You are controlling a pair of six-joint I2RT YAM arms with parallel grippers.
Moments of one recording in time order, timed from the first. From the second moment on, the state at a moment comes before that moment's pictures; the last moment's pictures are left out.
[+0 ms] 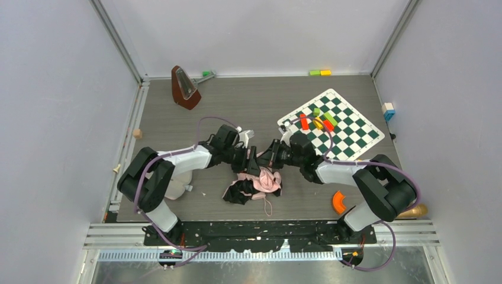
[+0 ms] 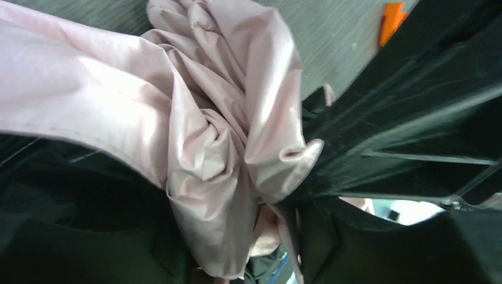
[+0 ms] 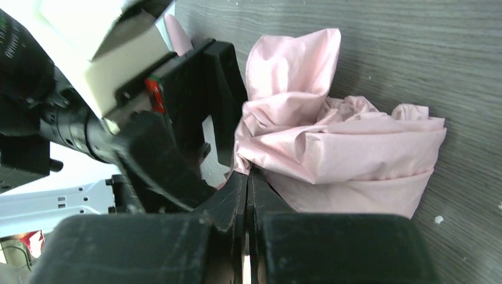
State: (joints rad) left arm -0.61 1.63 0.82 -0.04 0.65 -0.53; right arm 0.65 1.51 0.54 0.57 -0.44 0.98
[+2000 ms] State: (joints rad) left arm -0.71 1.70 1.05 -0.54 0.22 -0.98; right arm 1.11 1.50 0.81 -0.14 0.21 0.41
